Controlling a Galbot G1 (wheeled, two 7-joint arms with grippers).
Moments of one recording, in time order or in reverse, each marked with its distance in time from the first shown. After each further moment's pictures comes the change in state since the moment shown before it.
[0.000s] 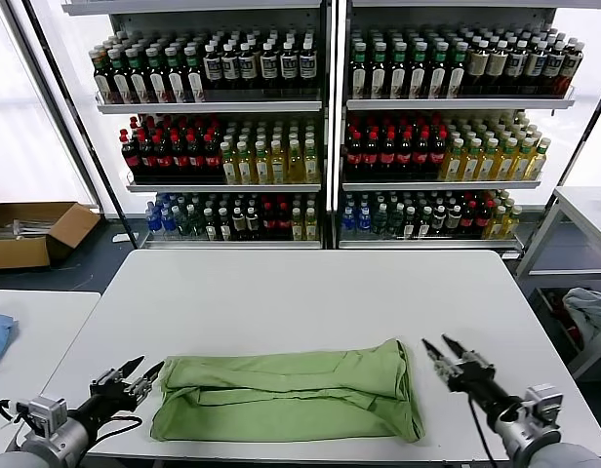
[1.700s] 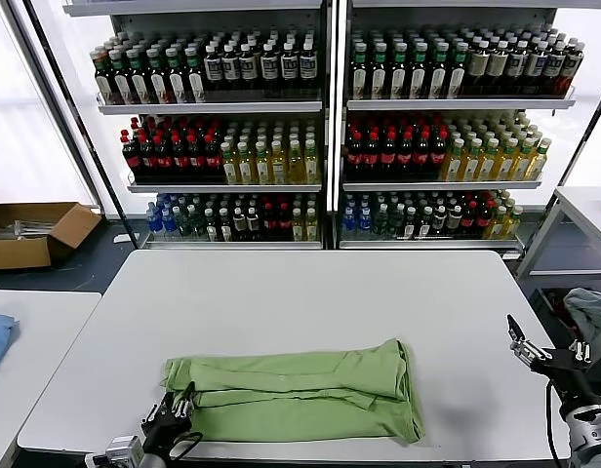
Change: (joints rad) left arm -0.064 -0.357 0.317 0.082 0.177 -0.120 -0.330; right arm -0.022 0.049 0.154 -0.078 -0.002 0.186 0.026
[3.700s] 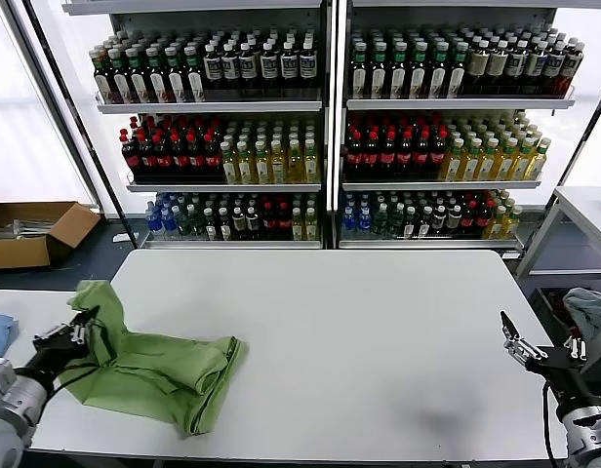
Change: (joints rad) left arm -0.069 0.385 -0.391 -0.031 -0.218 0.047 0.238; right arm -0.023 0.009 -0.004 0.069 0.003 -0.002 -0.007
